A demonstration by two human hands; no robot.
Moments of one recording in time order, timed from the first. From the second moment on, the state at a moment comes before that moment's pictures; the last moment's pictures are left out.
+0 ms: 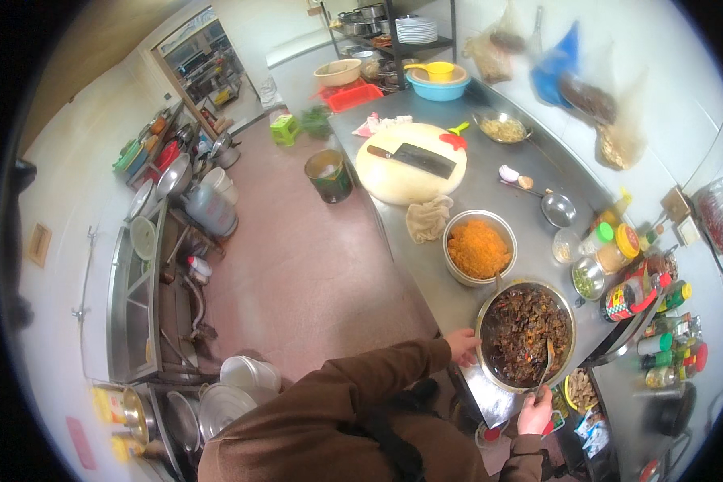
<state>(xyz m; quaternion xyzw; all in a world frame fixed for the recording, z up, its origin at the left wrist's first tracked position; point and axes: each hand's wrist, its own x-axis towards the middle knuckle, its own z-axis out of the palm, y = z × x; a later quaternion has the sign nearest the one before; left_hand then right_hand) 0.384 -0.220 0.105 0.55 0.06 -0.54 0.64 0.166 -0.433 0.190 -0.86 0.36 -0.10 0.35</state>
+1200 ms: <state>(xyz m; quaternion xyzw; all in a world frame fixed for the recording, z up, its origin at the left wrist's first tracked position) 0.332 -0.139 0.105 0.58 0.06 -0.48 0.66 0.141 -0.444 0.153 -0.69 0.44 0.04 0.58</state>
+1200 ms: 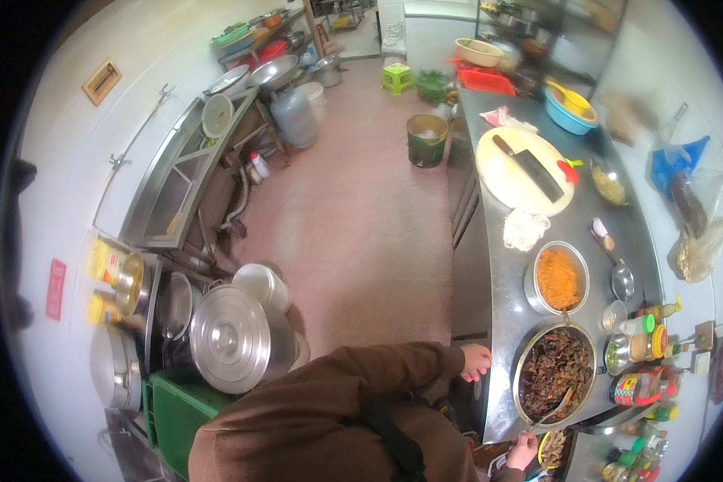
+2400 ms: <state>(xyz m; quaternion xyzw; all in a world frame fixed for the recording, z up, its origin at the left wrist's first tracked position) 0.260 0.263 0.080 0.47 0.31 -0.32 0.77 0.209 -0.298 0.086 -0.66 0.57 0.09 0.49</state>
